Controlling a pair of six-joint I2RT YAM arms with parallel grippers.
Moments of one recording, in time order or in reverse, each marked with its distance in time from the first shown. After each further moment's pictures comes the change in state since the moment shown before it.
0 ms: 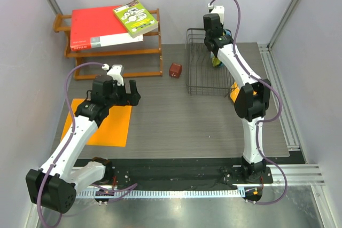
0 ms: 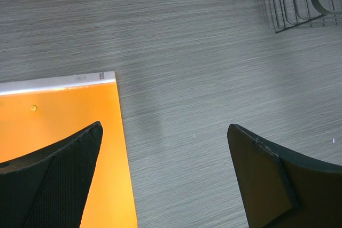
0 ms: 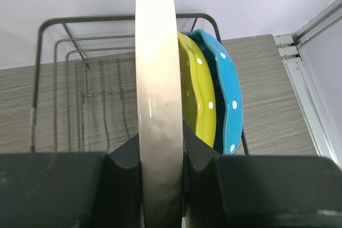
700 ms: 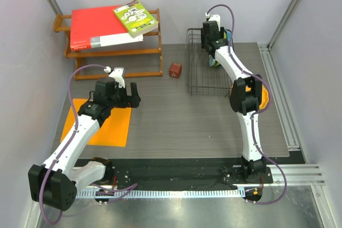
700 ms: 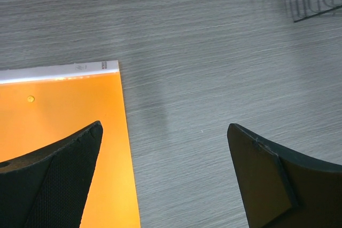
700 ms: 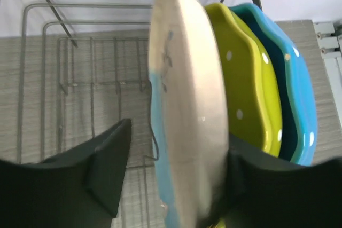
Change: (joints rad) left arm 0.006 0.026 -0.039 0.019 -0.005 -0.002; right arm -0.053 0.199 0.071 0.010 -0.101 -0.026
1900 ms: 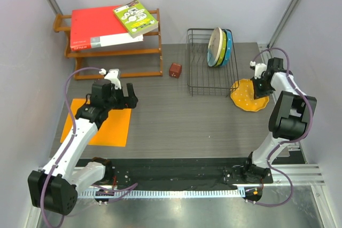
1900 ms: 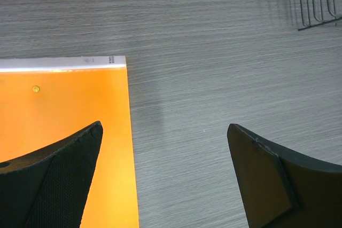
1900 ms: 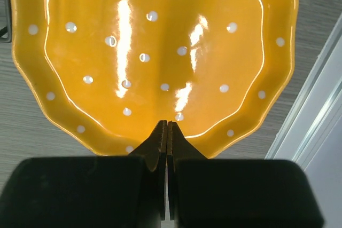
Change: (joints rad) left arm 0.038 -0.046 -0.037 0.004 0.005 -0.029; right arm -0.560 -0.594 -0.976 -0.251 -0.624 -0.515
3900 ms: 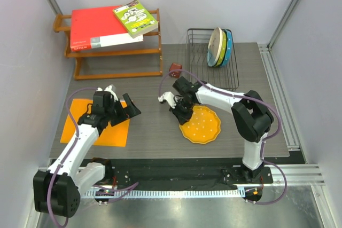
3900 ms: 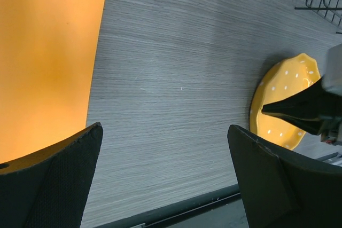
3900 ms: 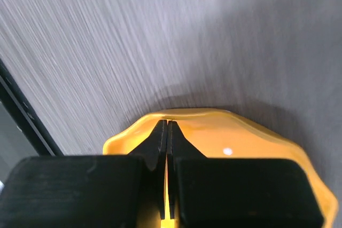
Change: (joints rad) left arm 0.080 -0.033 -0.193 -0.024 0.161 -0.344; right arm 0.989 0.119 0.044 -0.092 -0.237 -0.021
